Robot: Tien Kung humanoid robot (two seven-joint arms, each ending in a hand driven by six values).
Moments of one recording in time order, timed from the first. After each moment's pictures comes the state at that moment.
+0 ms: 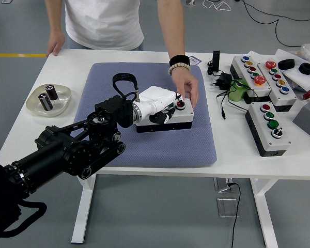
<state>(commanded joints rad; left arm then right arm) -0.96 0.00 -0.54 -0.82 1.94 0.01 0.05 0.18 -0.17 0.42 0.18 -0.71 -0.25 -0.13</state>
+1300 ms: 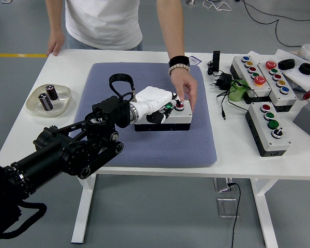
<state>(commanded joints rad) -0.95 0.00 -0.59 -0.83 1.97 0.01 0.06 0.17 -0.17 0.42 0.18 -0.70 -0.25 -0.13</state>
